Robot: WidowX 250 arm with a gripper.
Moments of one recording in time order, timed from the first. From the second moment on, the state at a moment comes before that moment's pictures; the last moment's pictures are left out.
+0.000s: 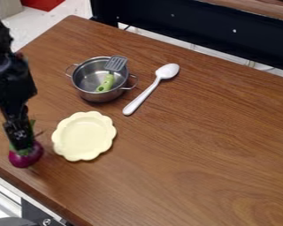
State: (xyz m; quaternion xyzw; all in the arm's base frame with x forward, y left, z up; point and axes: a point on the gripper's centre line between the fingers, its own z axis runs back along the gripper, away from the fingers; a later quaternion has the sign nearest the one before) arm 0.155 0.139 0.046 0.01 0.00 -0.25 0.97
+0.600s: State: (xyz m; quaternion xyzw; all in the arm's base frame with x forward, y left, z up) arm 0.164 0.137 0.043 0.03 -0.02 -0.23 0.97
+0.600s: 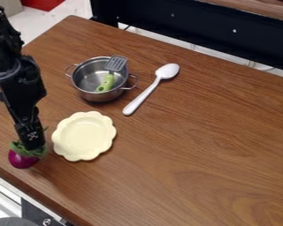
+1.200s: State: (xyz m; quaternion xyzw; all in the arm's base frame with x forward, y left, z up) arm 0.163 0.134 0.031 0.04 -0.02 -0.22 0.97
